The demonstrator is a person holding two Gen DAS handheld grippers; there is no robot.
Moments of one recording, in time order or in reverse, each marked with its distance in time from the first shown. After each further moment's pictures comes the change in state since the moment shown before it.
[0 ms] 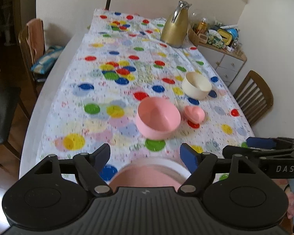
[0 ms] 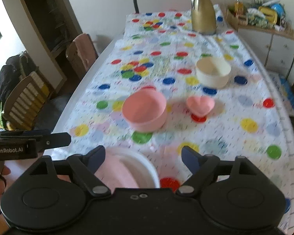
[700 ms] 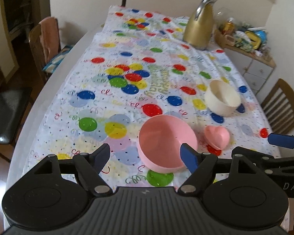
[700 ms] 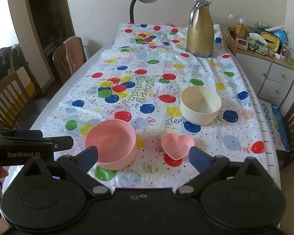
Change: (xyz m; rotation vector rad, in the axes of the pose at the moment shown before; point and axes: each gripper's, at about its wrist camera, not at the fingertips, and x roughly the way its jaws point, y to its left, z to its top) left arm 0.100 -0.028 0.040 -0.077 0.015 0.162; right arm 0.067 -0.040 0.052 -0.127 -0.033 -0.066
